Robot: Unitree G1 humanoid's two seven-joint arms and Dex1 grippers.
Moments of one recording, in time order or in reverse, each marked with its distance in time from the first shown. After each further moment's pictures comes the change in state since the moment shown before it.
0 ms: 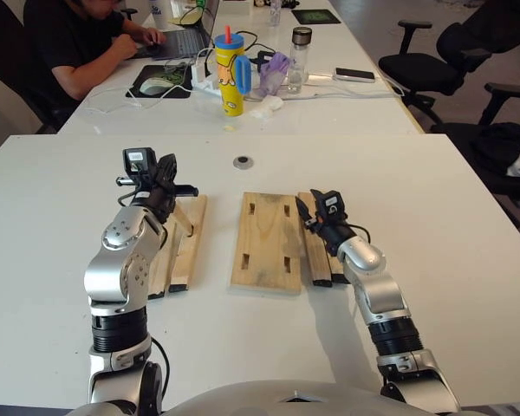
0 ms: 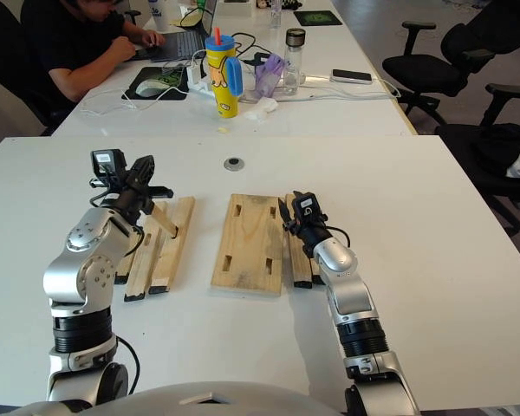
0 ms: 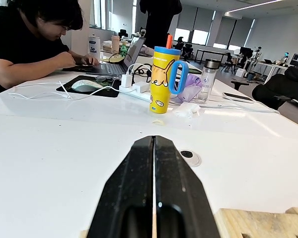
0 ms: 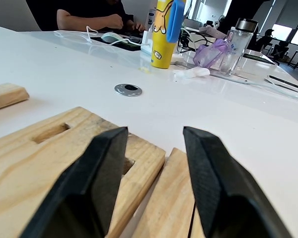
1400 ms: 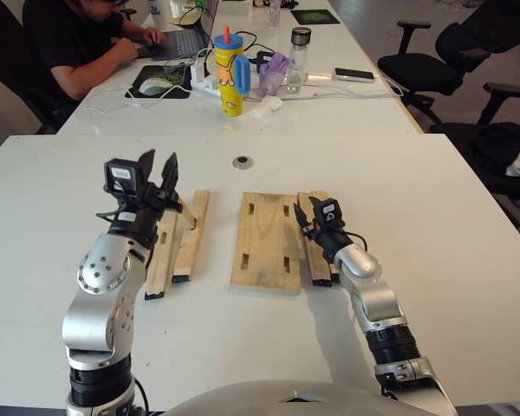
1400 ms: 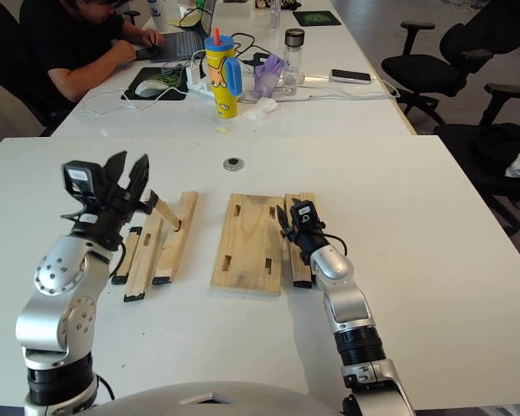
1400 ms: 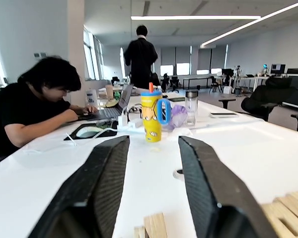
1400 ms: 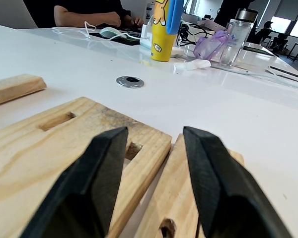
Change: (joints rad) left arm 0.296 0.059 -0.075 -0.319 0.069 -0.127 -0.099; right arm 0.048 0.020 0.014 -0.011 -0.002 -0.008 -0.033
